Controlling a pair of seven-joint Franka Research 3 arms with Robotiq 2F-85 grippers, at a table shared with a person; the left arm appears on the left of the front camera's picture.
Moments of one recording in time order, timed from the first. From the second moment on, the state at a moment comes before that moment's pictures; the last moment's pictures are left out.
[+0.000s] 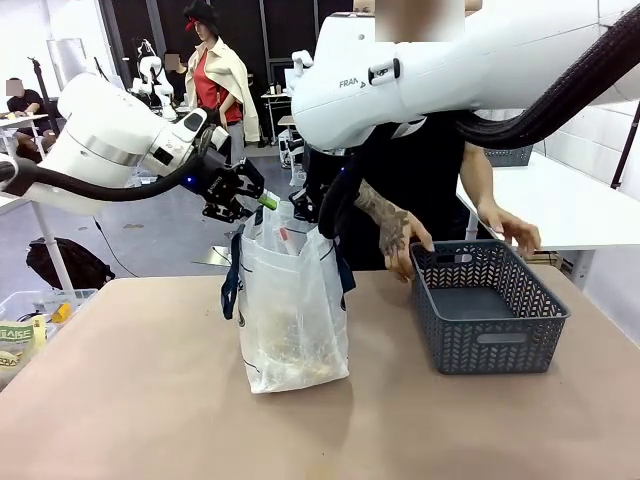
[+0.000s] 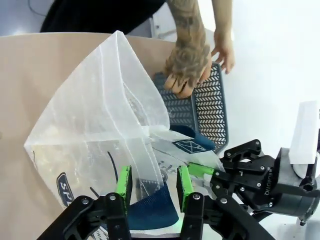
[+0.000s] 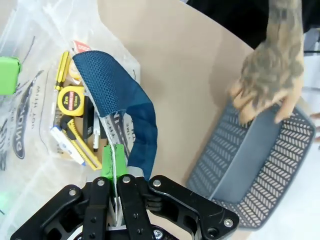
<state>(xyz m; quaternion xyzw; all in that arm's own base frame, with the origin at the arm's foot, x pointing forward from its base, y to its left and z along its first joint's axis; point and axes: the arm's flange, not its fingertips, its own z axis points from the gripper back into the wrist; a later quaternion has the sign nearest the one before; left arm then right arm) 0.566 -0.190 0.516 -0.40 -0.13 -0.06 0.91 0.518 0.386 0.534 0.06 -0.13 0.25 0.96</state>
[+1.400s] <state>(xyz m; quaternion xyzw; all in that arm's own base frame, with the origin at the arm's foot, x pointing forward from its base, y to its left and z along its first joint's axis) 0.581 -0.192 0.502 -0.41 -0.11 -0.05 0.90 0.515 0.435 0.534 0.03 -0.14 0.31 0.94</state>
